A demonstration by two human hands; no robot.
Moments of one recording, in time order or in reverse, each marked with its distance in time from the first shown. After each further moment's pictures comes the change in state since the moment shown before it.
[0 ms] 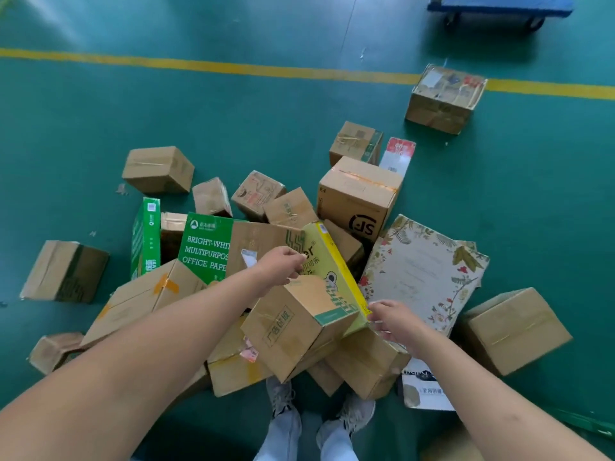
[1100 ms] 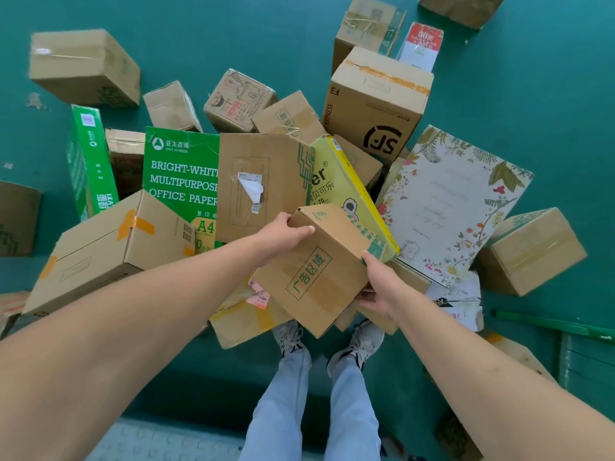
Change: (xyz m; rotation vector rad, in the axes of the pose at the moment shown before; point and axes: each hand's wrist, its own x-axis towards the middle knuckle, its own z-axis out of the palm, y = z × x) left_hand 0.127 -0.188 -0.014 0.083 -0.195 -0.104; right_hand 0.094 0.032 0.188 0.465 0.173 0.348
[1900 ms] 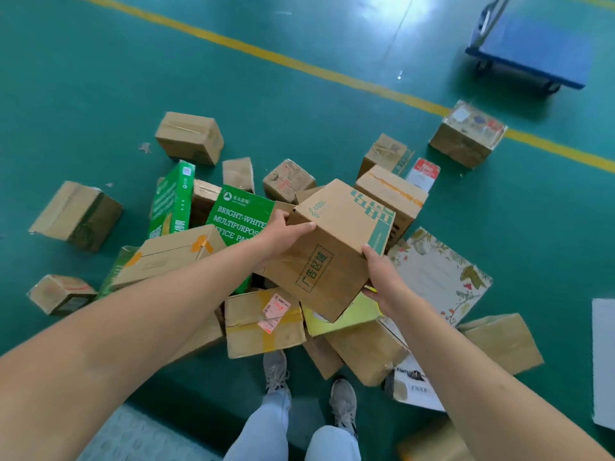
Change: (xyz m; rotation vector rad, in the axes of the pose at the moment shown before) left_hand -0.248 0.073 -0.084 -0.287 0.248 0.165; right_hand -0.227 -0.074 -0.007 -0.199 -0.054 -0.453
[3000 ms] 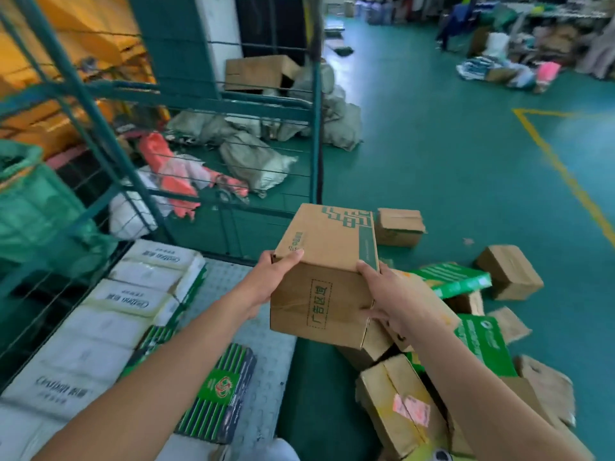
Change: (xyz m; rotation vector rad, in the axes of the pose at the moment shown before) left_hand -0.544 -0.289 -0.021 -1.136 1.116 -0.168; right_hand -0.401 0.098 0.234 -1.111 -1.031 -0.600
